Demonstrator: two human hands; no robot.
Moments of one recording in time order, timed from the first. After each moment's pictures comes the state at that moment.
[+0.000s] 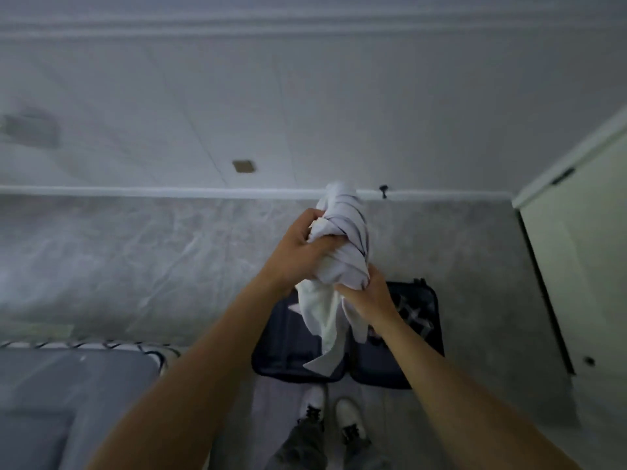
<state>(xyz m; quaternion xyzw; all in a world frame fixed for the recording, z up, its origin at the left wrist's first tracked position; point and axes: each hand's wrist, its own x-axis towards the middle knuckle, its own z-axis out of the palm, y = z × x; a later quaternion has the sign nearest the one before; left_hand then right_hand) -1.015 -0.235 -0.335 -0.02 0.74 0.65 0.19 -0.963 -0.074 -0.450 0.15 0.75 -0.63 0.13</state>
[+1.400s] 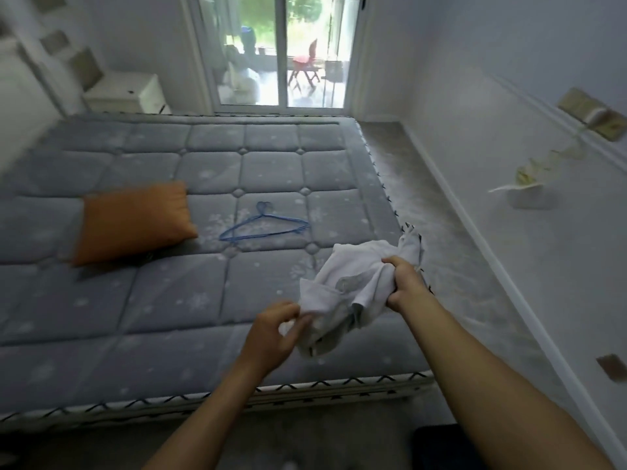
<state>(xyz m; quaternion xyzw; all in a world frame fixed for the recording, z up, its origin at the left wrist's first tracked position) -0.303 -0.649 -0.309 -0.43 0.75 0.34 -0.35 -0.575 -0.696 -0.257 -0.01 0.66 -0.49 0.57</state>
